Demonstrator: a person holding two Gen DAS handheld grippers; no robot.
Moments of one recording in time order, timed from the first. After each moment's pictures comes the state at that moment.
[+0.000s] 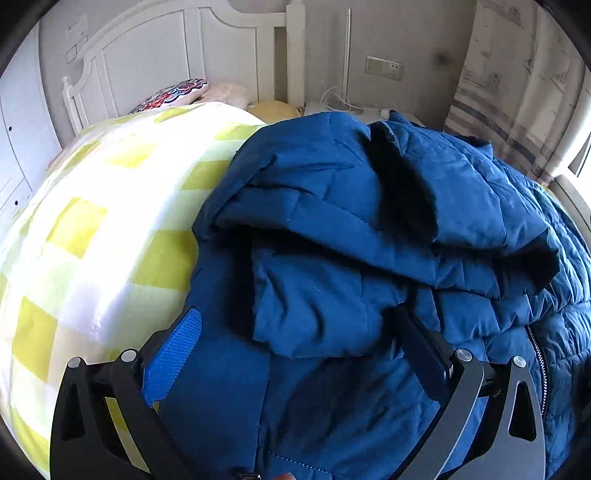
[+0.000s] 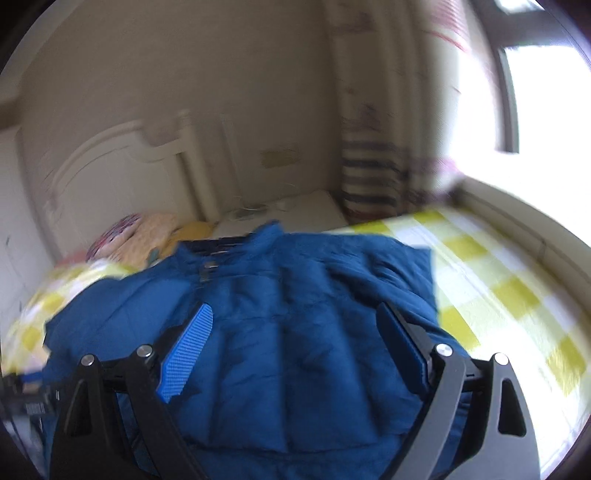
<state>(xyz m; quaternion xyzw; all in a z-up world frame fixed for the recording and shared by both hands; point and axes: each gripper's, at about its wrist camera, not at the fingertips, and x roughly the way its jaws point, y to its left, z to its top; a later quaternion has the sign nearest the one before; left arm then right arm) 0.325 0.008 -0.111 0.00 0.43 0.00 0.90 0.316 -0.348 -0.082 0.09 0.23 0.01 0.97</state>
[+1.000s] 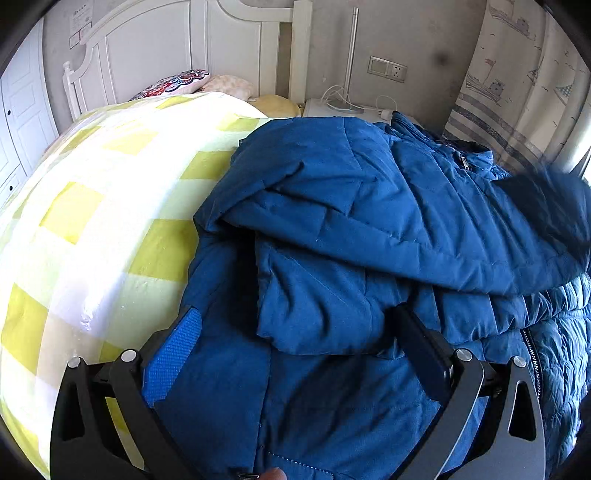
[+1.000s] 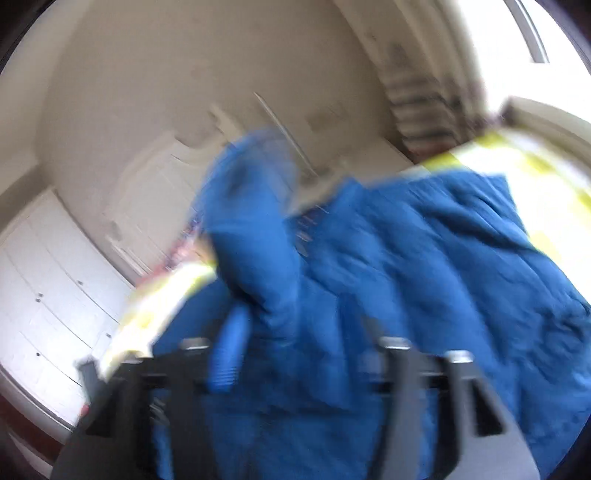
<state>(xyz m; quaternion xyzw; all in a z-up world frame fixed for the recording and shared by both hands) 0.324 0.020 -0.110 -0.03 0.44 -0.01 0.90 0.317 -0.365 -0.098 0.29 0.32 0.08 0.90</state>
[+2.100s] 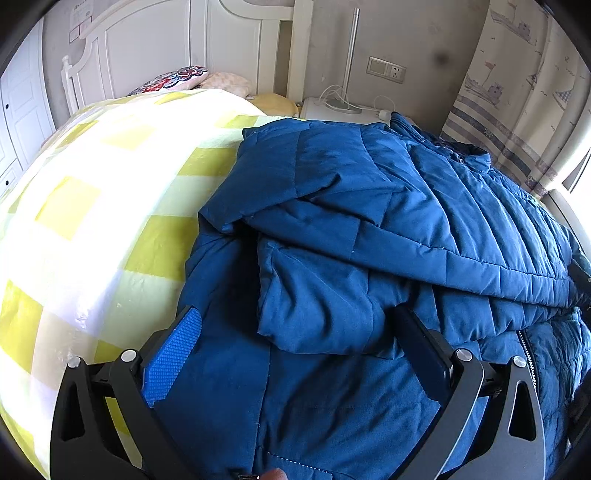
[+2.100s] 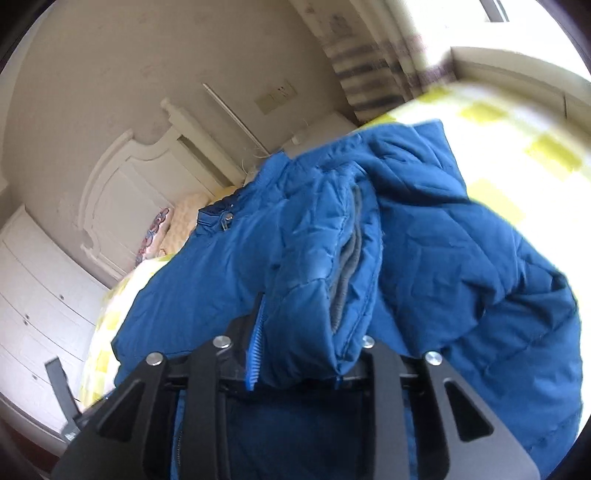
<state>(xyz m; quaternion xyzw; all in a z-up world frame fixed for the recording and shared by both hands) 0.326 0.026 -0.113 -0.04 0.44 -0.02 0.90 0.315 -0.403 -0.121 0.32 0.35 0.04 0.88</state>
